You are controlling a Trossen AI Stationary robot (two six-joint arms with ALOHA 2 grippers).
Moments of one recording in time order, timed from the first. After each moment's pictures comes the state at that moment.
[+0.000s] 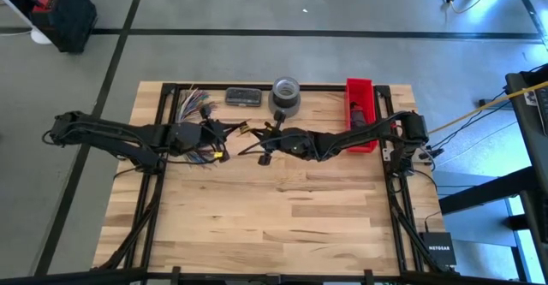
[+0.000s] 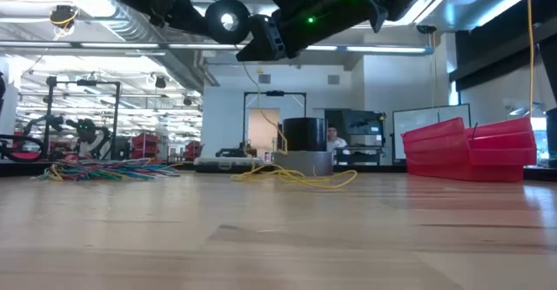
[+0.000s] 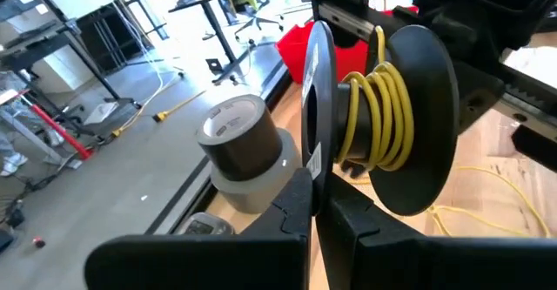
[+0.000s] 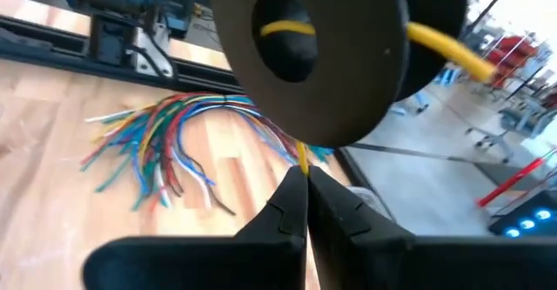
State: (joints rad) left arm -0.07 0.95 0.65 0.00 -0.61 0.15; right arm 0.00 1.85 1.13 0.48 0.45 -0.32
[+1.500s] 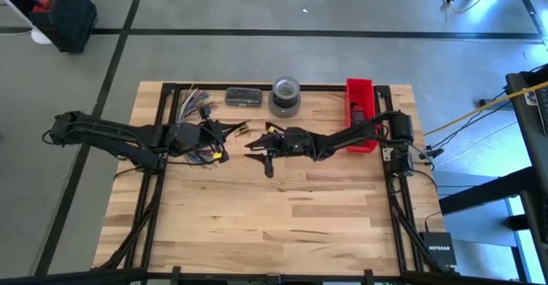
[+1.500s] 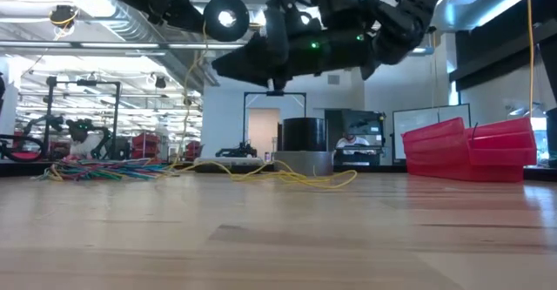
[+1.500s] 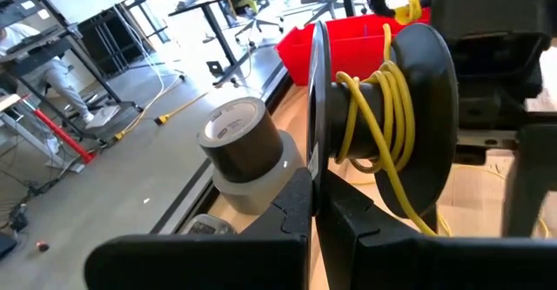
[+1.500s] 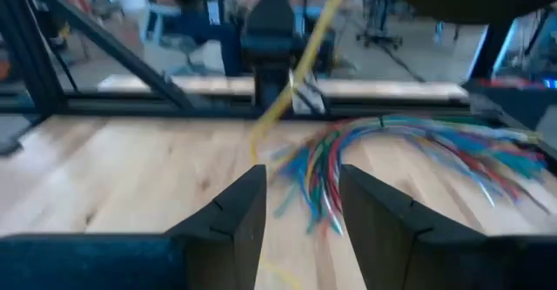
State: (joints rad) left arm -0.08 0.95 0.65 -0.01 -0.62 0.15; right arm -0.05 1.97 1.03 0.83 -0.08 -0.03
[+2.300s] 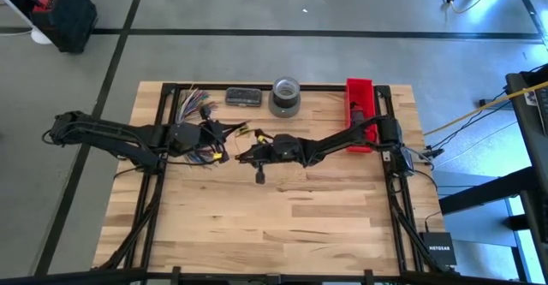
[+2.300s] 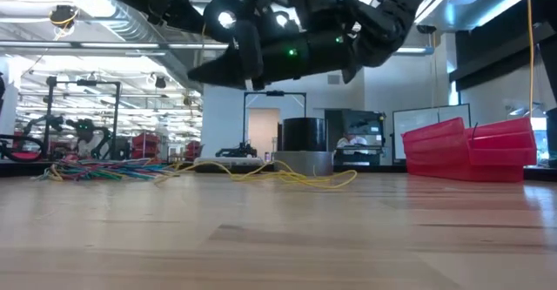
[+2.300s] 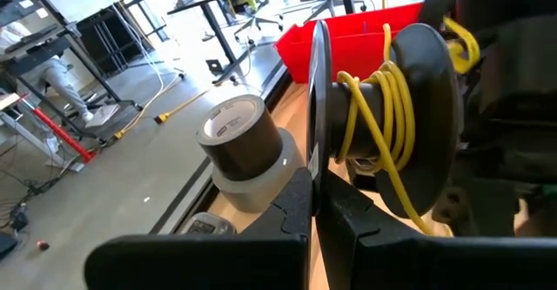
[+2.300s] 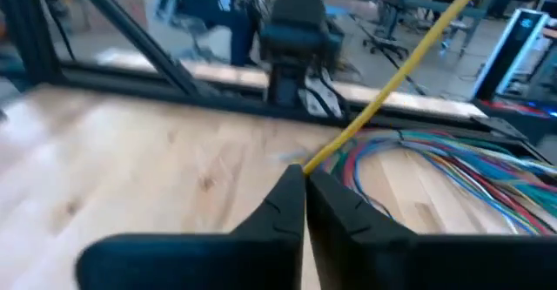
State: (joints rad) left arm -0.08 0.95 0.65 -0.02 -0.62 0.15; right arm -0.01 2.08 1.17 0.76 -0.04 -0.16
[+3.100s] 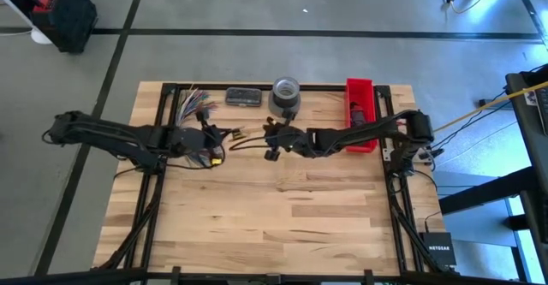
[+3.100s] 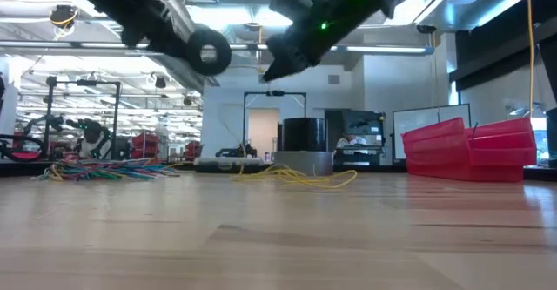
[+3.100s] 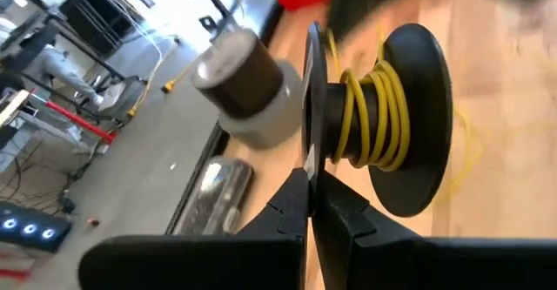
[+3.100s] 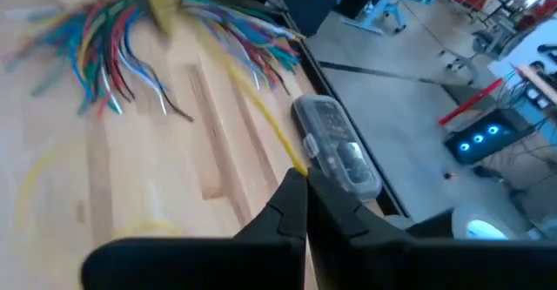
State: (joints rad) left arm -0.09 0.95 0.65 -0.26 -0.66 0.22; right arm -0.01 1.78 1.17 0.12 0.58 -0.20
